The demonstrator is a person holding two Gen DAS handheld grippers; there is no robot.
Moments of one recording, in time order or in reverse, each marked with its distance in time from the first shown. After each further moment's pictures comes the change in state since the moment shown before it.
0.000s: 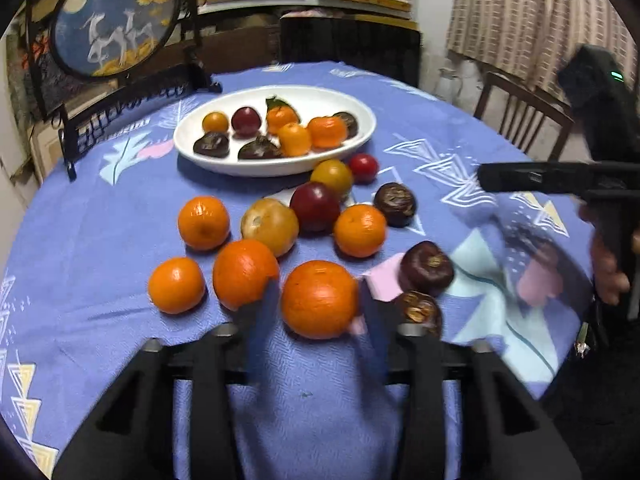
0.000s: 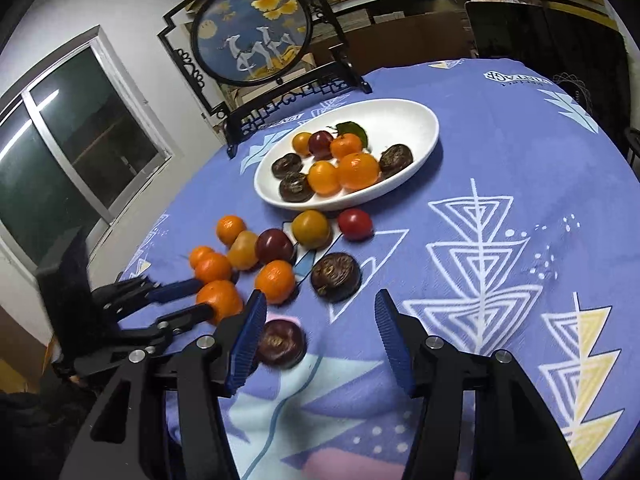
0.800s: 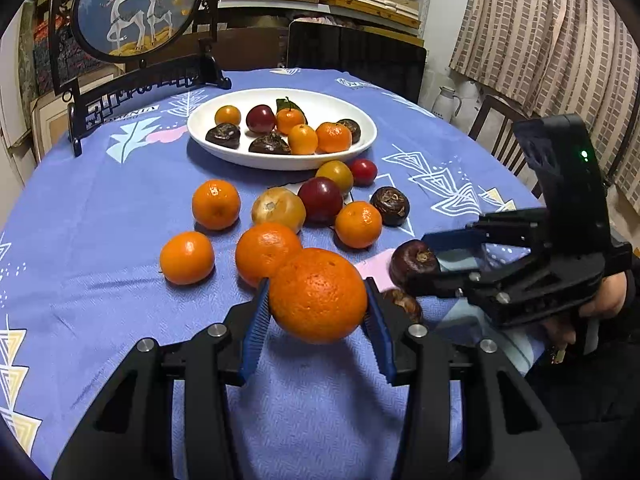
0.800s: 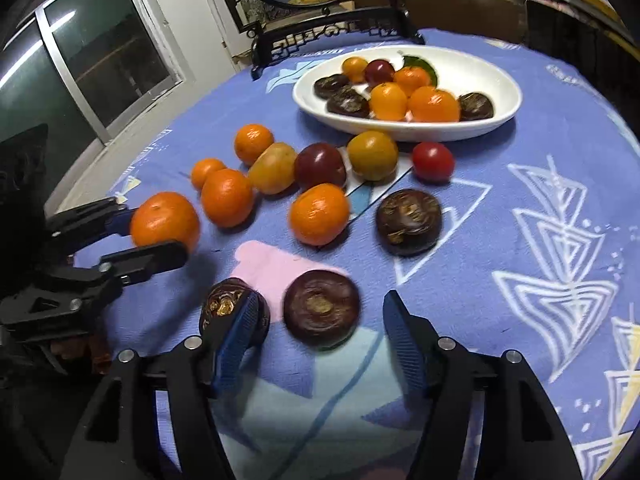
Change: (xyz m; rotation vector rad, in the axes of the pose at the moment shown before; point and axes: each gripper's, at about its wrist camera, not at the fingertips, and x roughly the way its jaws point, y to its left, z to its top) left arm -0.024 0.015 -0.011 -0.079 -0.033 -0.050; right arm 0.063 0.045 -0.022 -0.173 0.196 -0.028
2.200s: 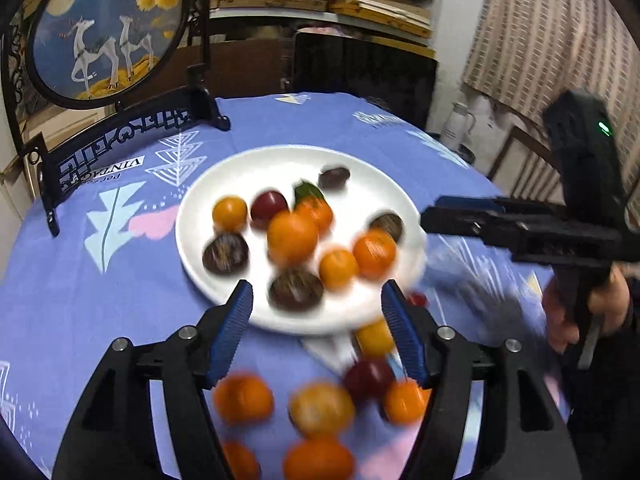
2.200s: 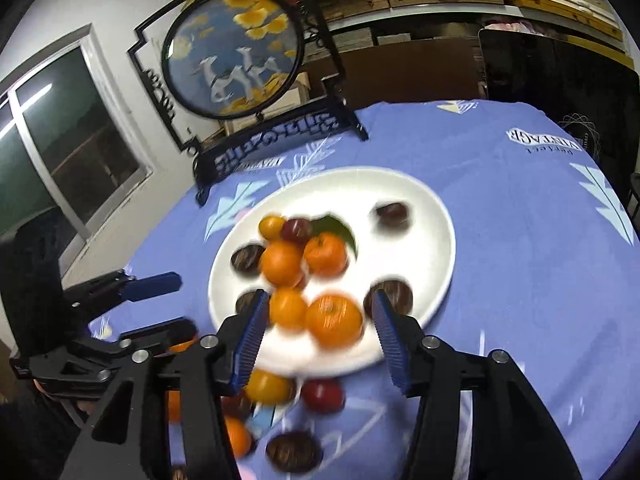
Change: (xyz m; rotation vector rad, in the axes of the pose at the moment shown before) left arm 0.057 0.025 0.123 0.027 -0.016 0.007; right arm -0.023 -0.087 0.122 0.123 -0.237 -0.041
